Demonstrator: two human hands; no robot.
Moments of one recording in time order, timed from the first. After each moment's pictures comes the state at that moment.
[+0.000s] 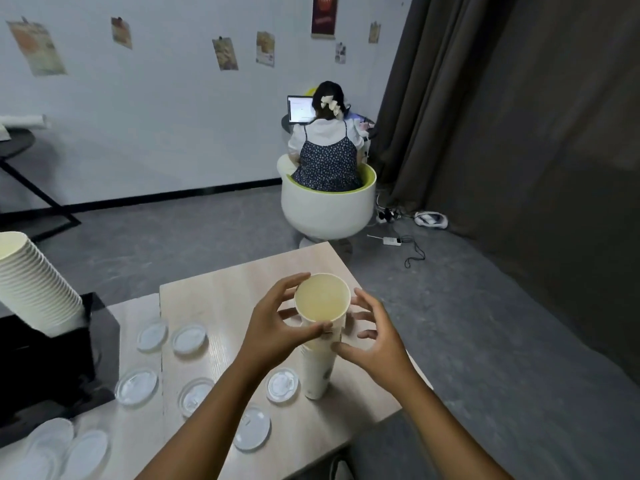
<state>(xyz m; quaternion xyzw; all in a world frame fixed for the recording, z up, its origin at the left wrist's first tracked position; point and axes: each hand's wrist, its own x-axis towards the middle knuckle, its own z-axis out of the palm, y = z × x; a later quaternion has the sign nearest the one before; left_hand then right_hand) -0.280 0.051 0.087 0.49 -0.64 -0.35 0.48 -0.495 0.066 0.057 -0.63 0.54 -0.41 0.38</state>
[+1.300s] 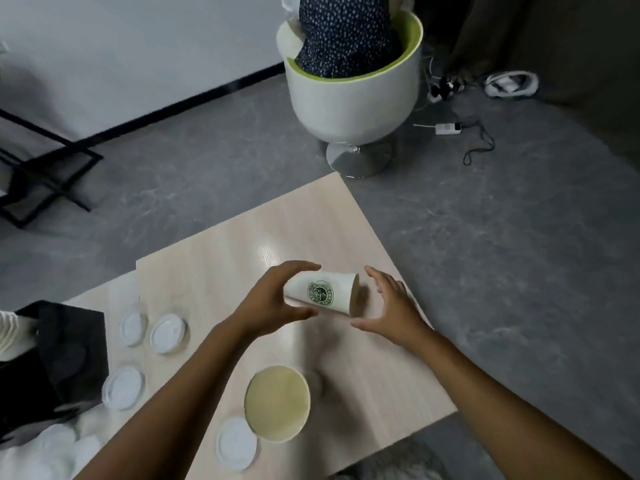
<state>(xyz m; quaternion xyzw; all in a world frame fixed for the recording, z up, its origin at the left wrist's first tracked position) -0.307 -0.137 -0.038 0.57 -0.71 -0.37 0.17 -0.579 -0.130 -0.134 -0.65 0.59 -0.19 0.44</state>
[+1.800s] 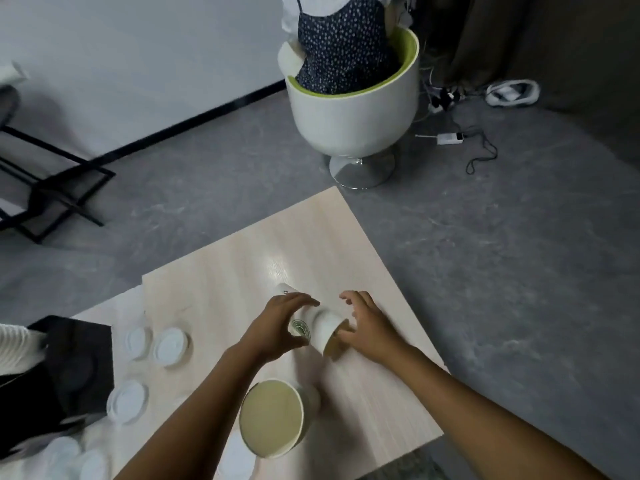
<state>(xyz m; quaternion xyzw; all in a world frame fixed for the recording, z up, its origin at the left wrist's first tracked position) -0.314 -0.129 -0.072 0.58 -0.76 -0.30 0.04 -0.546 -0.128 -0.142 -0.64 0.55 -0.18 0.51</state>
